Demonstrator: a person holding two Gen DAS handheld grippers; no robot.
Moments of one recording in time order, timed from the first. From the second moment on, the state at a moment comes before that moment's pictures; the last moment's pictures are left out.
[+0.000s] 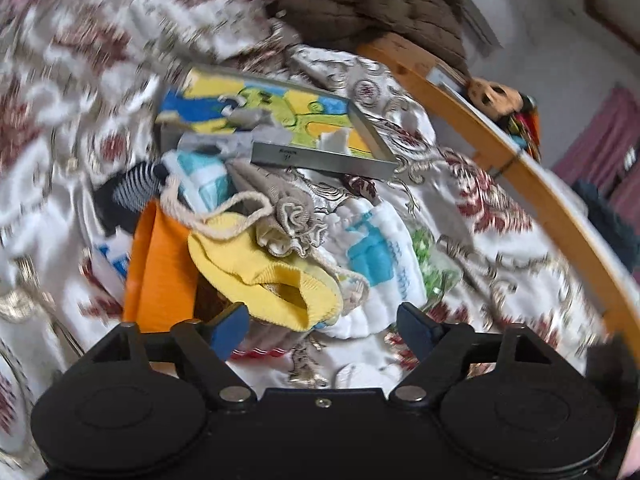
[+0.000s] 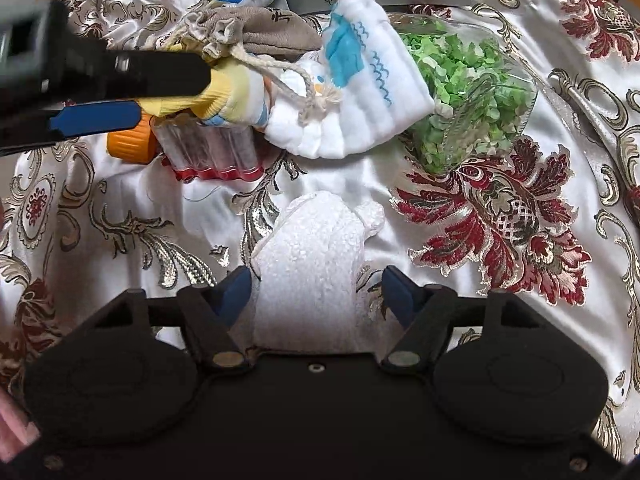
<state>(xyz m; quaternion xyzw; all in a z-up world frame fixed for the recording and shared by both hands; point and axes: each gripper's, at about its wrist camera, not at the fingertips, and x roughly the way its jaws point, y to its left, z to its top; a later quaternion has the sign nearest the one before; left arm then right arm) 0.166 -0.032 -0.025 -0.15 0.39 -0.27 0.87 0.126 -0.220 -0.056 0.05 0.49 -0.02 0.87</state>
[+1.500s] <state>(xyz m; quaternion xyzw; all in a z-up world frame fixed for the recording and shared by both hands) 0.198 -0.001 -0.064 -0.40 0.47 -0.19 0.77 0.129 -0.211 -0.059 0.07 0.48 -0.02 0.87</state>
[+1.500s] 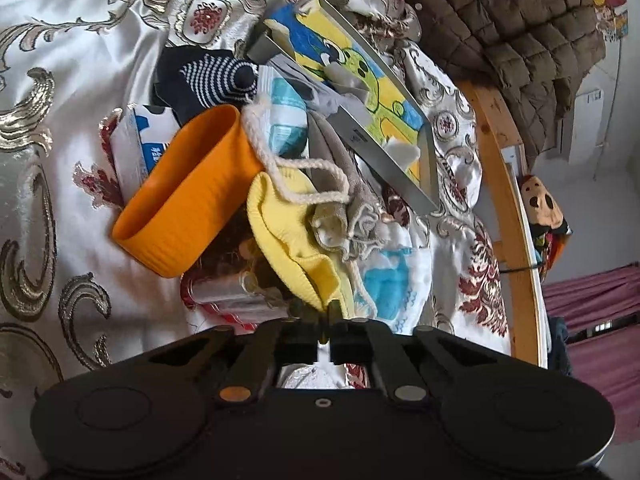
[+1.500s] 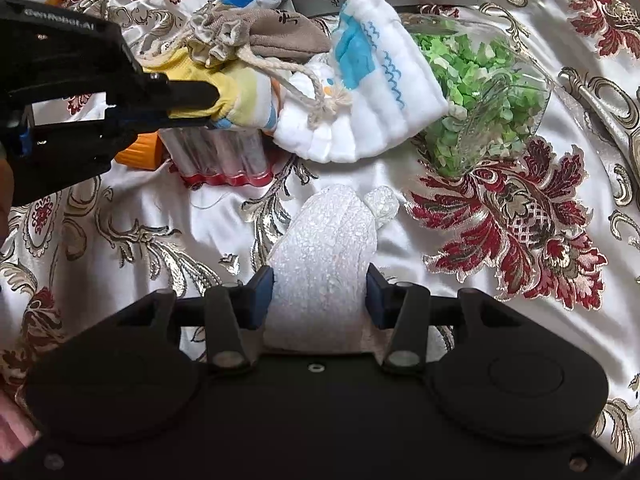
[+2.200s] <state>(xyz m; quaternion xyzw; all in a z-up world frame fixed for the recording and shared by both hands) 0.118 -0.021 0.020 -0.15 0.37 -0.22 0.89 0.102 -0.234 0.002 0.14 0.37 0.02 0.92</state>
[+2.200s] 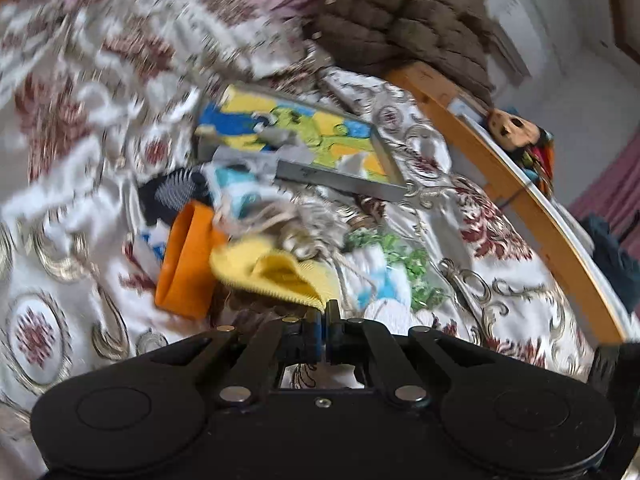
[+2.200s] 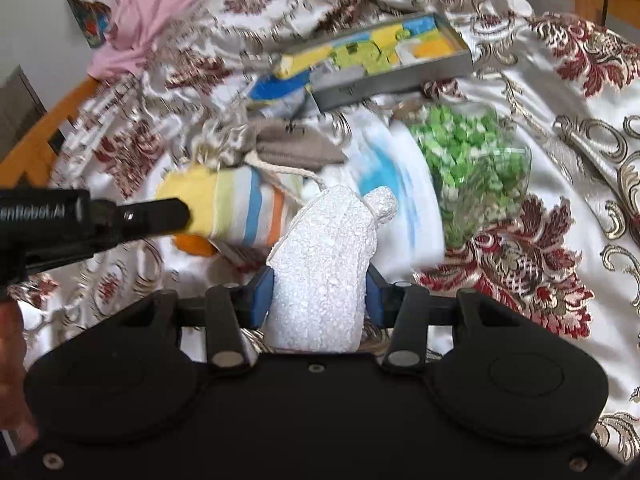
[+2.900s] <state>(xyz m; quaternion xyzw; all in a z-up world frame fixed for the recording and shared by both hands) 0.088 -0.052 0.167 -0.04 0.30 -0.26 0.92 0.072 -0.299 0.050 0.22 0.26 0.03 0.94</state>
